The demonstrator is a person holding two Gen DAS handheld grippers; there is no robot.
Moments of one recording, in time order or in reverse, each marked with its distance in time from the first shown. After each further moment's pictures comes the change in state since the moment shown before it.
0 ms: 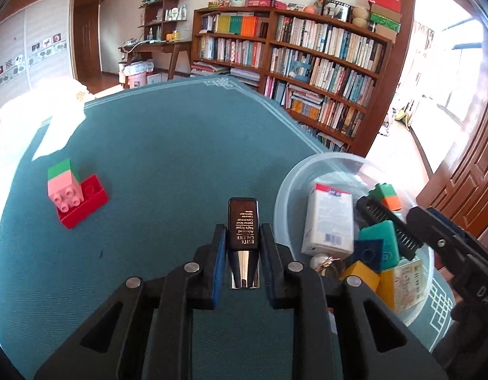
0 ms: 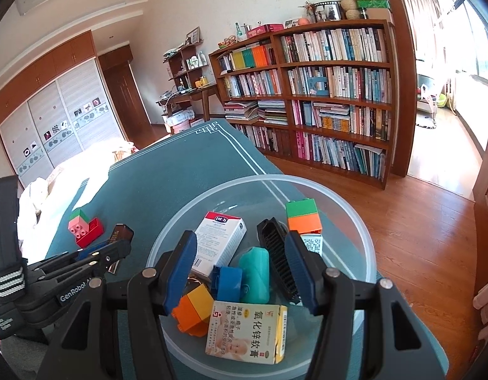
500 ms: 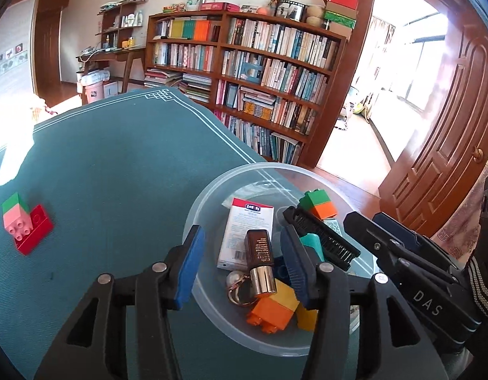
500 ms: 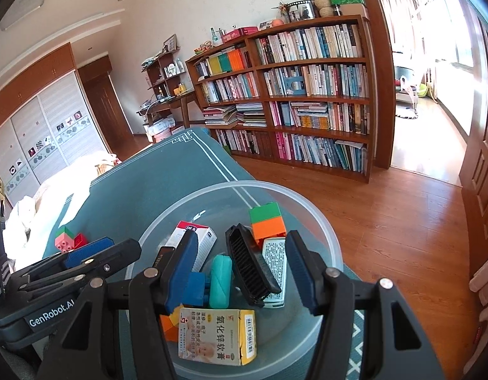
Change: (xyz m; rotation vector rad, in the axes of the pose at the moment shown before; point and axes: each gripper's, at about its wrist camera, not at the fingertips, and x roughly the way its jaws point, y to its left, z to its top) left arm 0.001 -0.038 0.014 0.044 0.007 -0.140; right arm -0.004 -0.020 0.005 0.066 -0.010 -0.060
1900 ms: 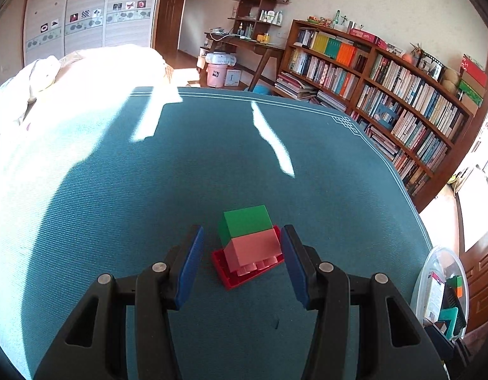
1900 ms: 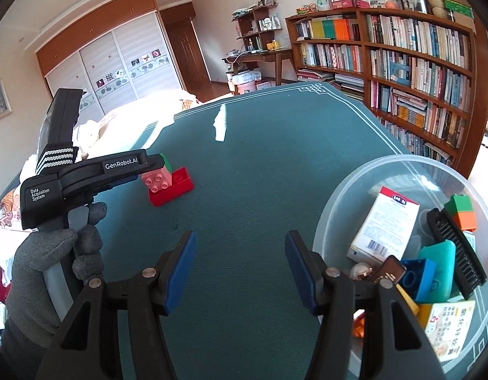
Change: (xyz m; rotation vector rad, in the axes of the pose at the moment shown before) left arm -0.014 0.209 0.003 -0.370 -0.039 0.380; right arm 0.048 0.157 -0.045 -0.256 0.198 0.298
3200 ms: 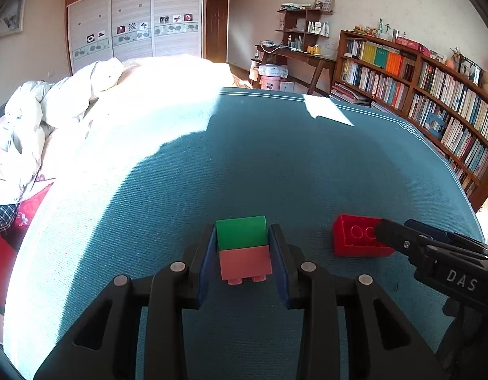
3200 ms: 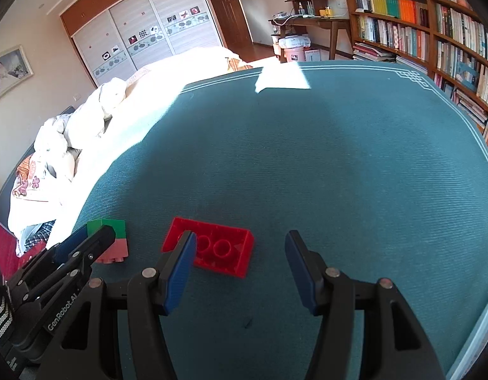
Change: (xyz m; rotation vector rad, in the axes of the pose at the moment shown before) left arm -0.027 0.080 -0.040 -0.051 -0.074 0.255; right arm 0.145 0.072 0.059 -0.119 0.201 0.159
